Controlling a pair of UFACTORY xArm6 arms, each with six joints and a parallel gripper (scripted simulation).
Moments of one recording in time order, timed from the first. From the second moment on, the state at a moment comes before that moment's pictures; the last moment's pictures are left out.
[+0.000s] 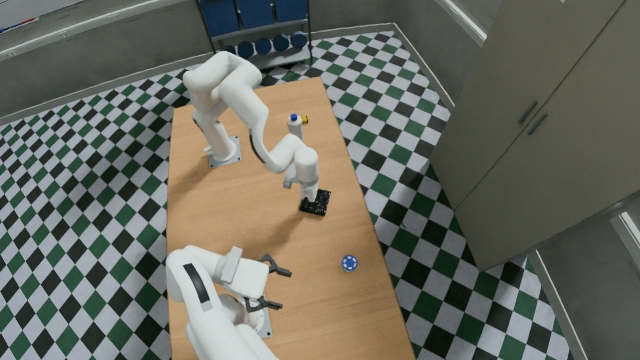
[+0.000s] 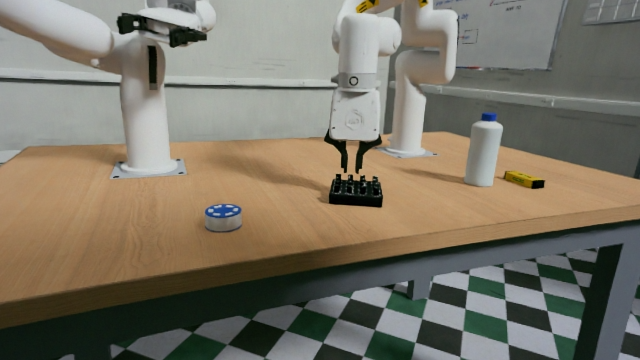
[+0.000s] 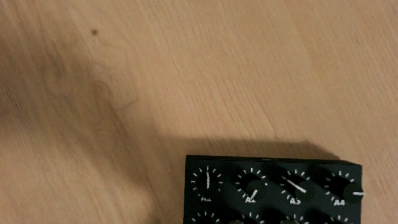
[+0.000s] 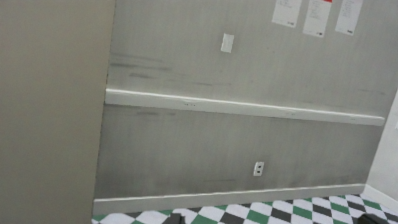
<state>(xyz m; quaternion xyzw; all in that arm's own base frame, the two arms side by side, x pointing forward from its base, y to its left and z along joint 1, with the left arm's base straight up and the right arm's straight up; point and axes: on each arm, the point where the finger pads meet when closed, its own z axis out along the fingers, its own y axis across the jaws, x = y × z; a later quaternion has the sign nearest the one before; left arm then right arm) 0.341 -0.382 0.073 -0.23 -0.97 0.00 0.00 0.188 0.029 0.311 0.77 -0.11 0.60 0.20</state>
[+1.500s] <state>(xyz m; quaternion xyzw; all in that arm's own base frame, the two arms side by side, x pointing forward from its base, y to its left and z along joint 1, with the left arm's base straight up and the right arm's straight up) 0.341 -0.382 0.057 -0.23 -0.97 0.00 0.00 0.188 0.029 0.311 0.77 -0.11 0.60 0.20</state>
